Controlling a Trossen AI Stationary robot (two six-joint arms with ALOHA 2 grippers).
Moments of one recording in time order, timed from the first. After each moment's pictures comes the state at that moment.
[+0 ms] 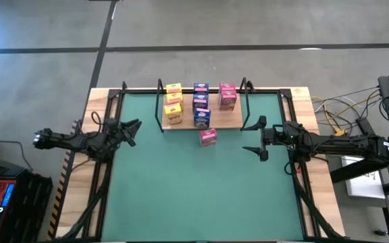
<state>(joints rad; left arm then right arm) -0.19 0.01 0.07 -0.11 -0.92 -0.57 -0.26 0.55 0.04 0.42 -0.23 -0.17</state>
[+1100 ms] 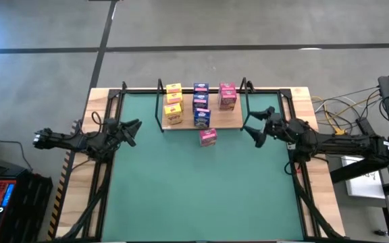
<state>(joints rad) -0.19 0.02 0.07 -0.11 -0.92 -0.57 -0.26 0.57 0.10 0.53 0.11 0.15</state>
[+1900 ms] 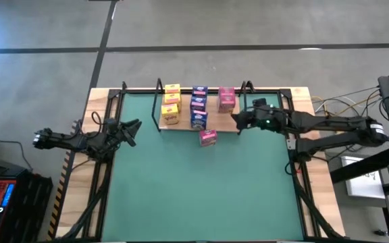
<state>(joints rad) -0.19 0.02 0.07 -0.11 -0.92 -0.57 -0.19 1.10 0.73 -0.32 0.37 0.94</state>
